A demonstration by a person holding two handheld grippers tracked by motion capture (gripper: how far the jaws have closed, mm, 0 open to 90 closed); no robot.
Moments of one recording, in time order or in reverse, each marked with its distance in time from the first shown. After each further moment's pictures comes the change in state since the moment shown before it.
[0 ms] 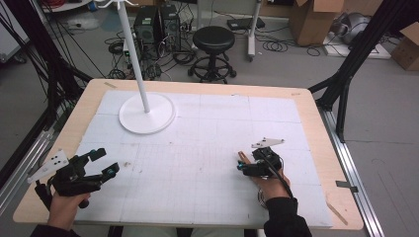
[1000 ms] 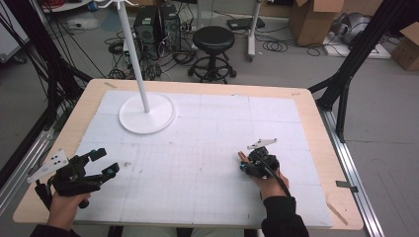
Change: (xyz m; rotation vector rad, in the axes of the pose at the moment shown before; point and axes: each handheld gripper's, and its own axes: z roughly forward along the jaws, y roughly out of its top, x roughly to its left) left arm 0.000 0.000 0.000 -0.001 -0.006 -0.008; right arm 0.003 -0.001 0.010 0.099 -0.023 -0.022
